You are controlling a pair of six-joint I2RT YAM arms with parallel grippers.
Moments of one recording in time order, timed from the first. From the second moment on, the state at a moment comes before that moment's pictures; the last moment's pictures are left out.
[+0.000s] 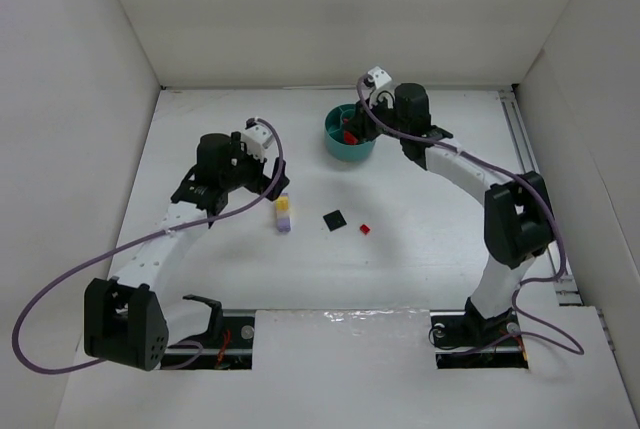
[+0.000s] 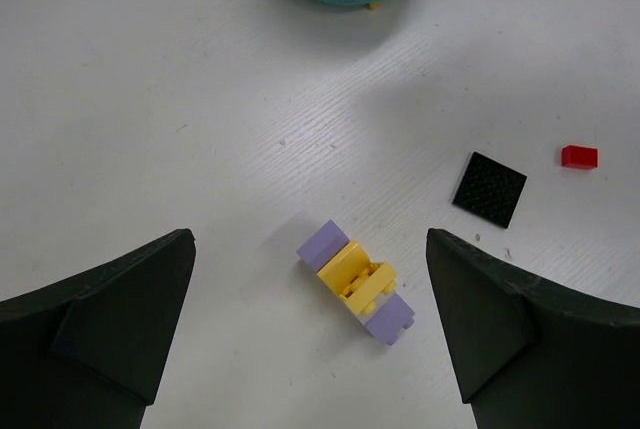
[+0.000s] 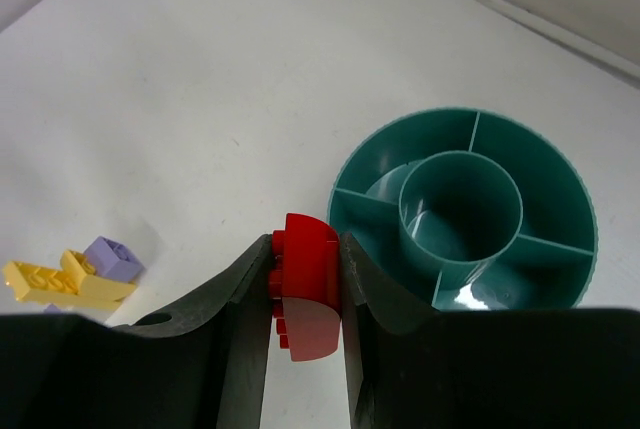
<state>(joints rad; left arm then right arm) -0.25 1.16 0.81 -0.17 0.40 0.17 0.41 1.79 1.34 0.14 -0.43 0.04</state>
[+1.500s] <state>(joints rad) -0.13 1.31 0.88 -0.15 0.51 0.05 0.43 1.94 1.33 0.38 -0.41 -0.17</state>
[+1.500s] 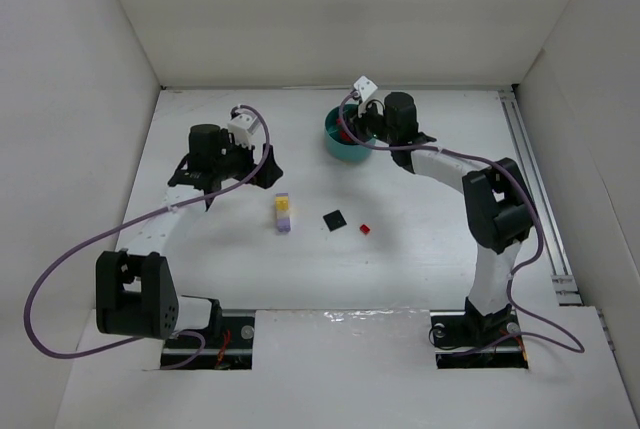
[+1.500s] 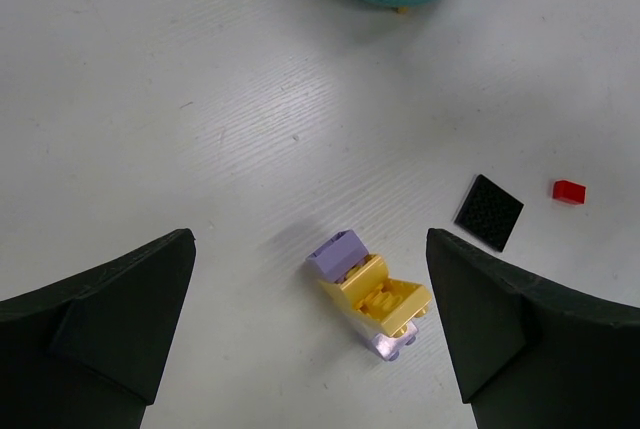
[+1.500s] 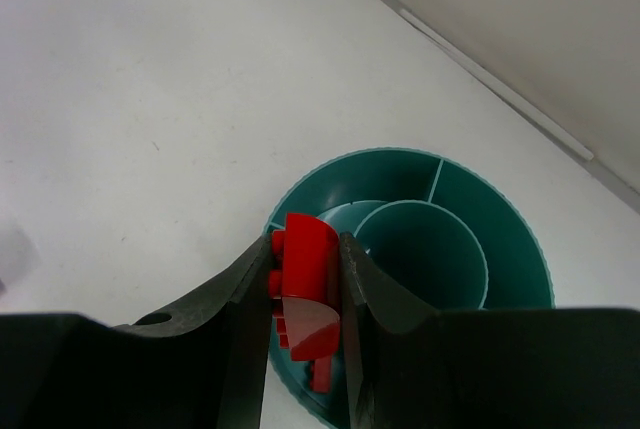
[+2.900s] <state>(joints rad) -0.10 1.33 0.92 -0.13 0.49 0.03 0.39 1.51 1.40 -0.36 -0.55 -0.09</state>
